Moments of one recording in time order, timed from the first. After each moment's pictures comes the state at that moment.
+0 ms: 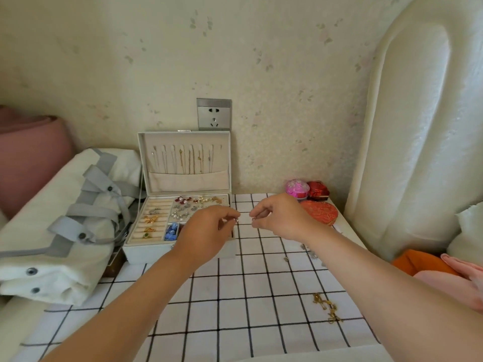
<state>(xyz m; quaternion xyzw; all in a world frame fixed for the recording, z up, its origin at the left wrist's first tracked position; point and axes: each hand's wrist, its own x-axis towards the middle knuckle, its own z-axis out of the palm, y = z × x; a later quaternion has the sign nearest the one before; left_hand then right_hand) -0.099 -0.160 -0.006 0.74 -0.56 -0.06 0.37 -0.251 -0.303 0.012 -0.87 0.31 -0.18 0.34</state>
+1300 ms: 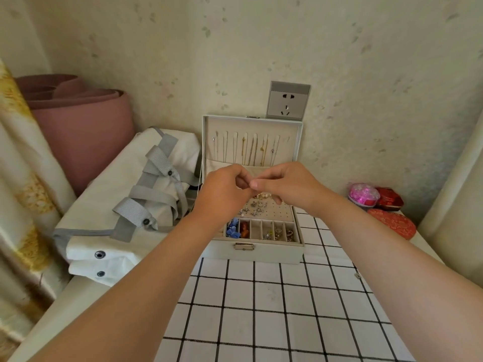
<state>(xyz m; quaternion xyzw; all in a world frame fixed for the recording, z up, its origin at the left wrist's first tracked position) 0.003 -0.147 0.024 0.75 -0.47 -0.05 0.45 -0.118 -0.272 0.048 -0.84 0.23 -0.18 0.46</state>
